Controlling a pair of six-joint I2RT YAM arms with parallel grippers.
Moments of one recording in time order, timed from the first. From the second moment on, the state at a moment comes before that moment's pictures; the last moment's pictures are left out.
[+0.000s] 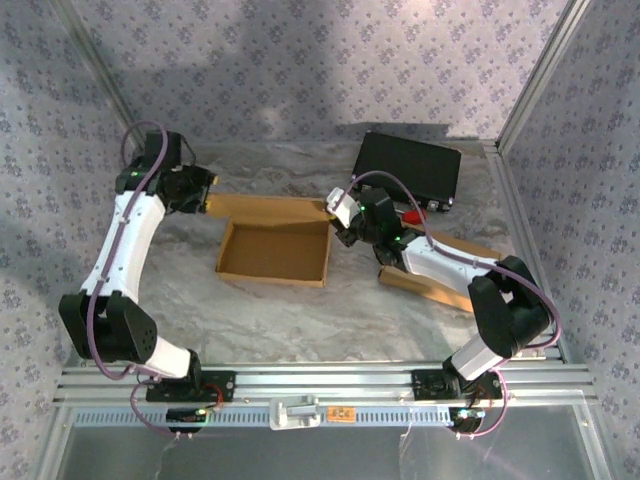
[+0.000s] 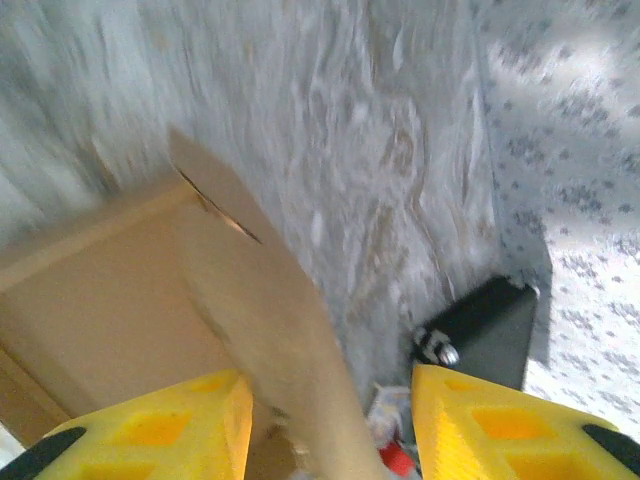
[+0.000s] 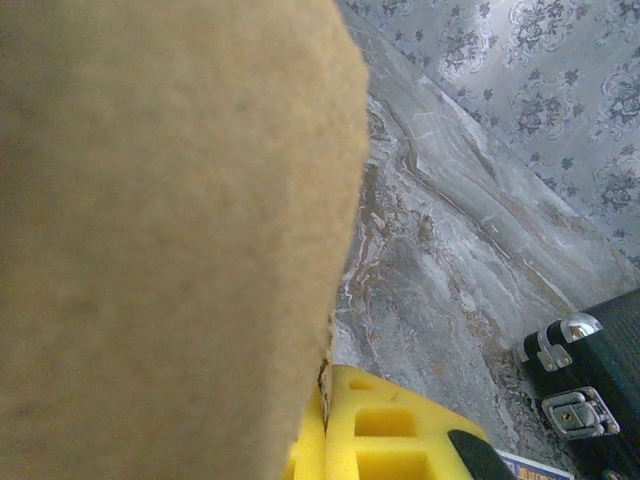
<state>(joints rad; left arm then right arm) -0.05 1.45 1.49 -0.94 0.13 -1.21 0.59 1.56 0.93 0.16 -0.11 -0.40</state>
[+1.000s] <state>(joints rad) 0.09 1.59 1.21 -0.48 0.48 0.18 0.50 1.56 0.93 0.11 -0.23 -0.44</state>
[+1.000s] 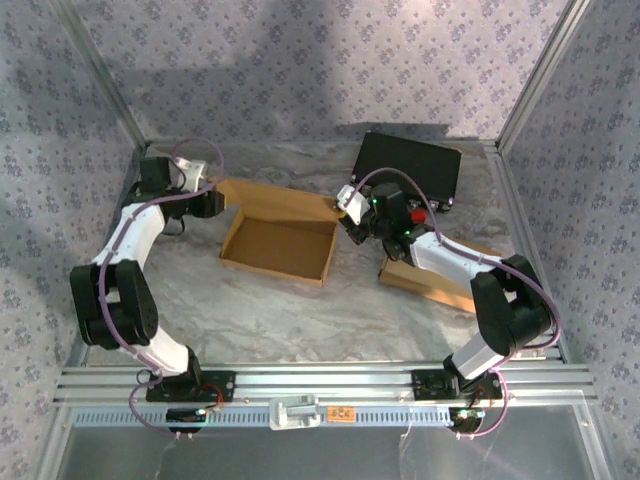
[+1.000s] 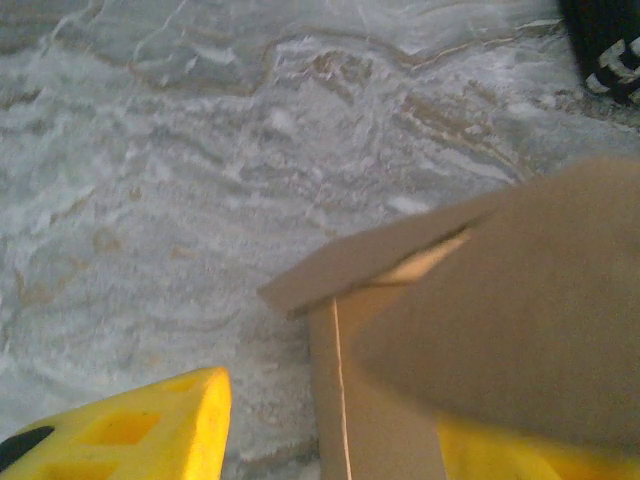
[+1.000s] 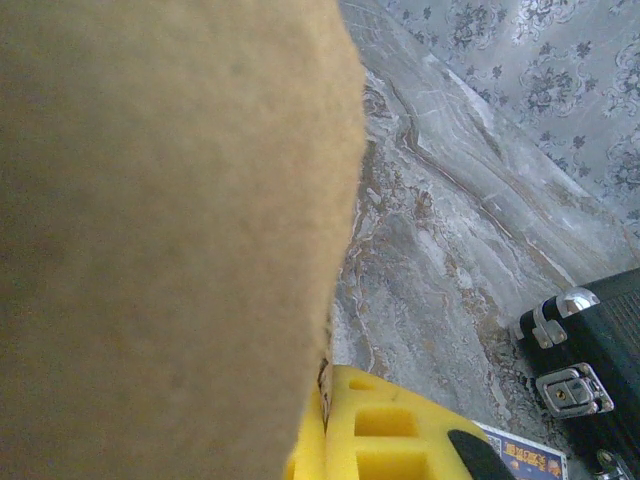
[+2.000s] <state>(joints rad) -0.03 1.68 1.31 -0.46 0.39 0.16 0.54 1.64 1.05 0.07 -0.08 -0.33</state>
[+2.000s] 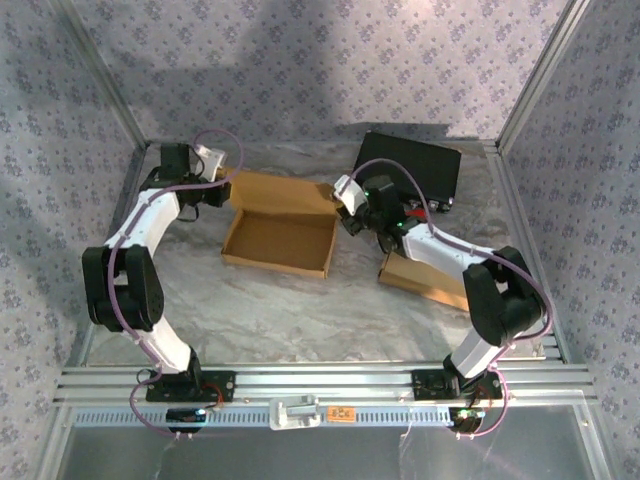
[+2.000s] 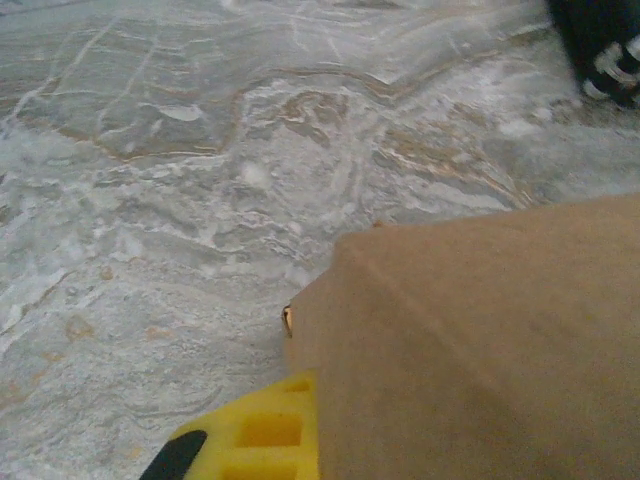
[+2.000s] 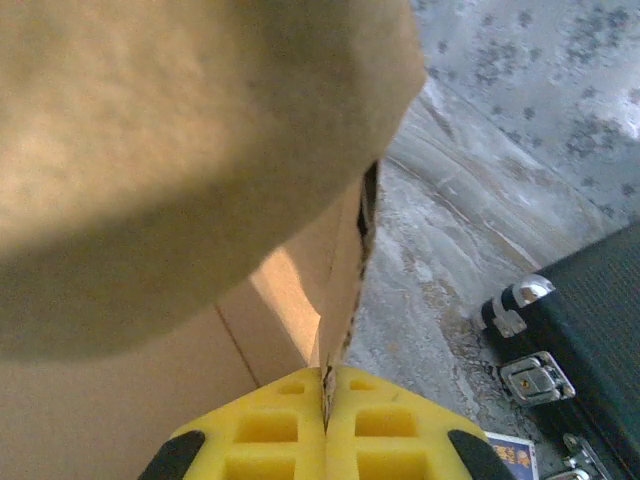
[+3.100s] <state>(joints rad) -0.07 1.69 0.93 0.38 0.19 -0.29 0.61 2.11 1.44 0.35 0.35 0.24</state>
